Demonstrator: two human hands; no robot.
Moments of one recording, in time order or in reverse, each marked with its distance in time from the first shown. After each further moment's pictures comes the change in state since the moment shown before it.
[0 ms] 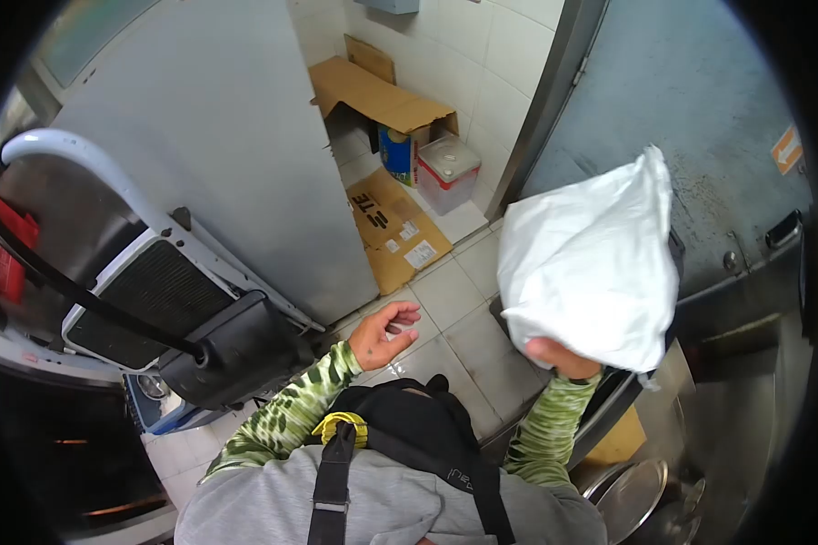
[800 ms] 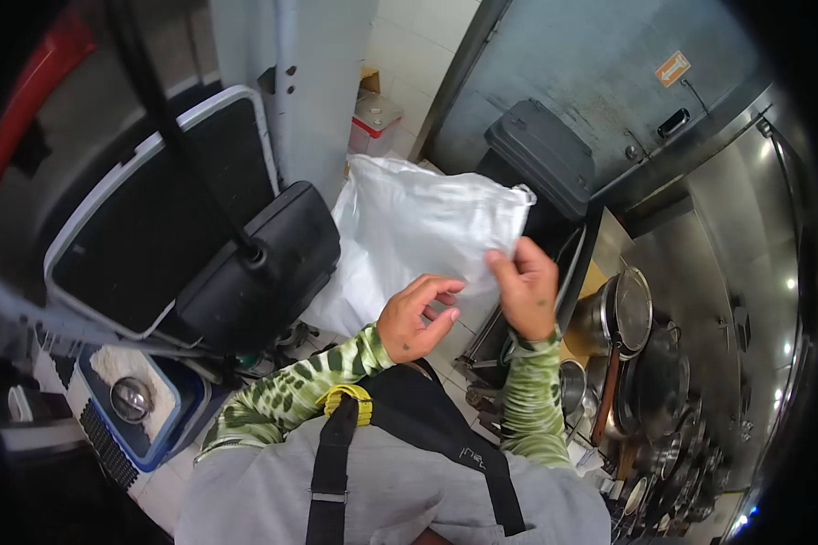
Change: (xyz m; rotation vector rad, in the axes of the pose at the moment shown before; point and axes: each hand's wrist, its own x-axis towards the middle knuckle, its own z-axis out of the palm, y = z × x) left_hand -0.248 0.052 -0.054 -0.264 -0.120 0.411; right_hand -0.200 -0.089 0.317 -0.500 0.318 -0.080
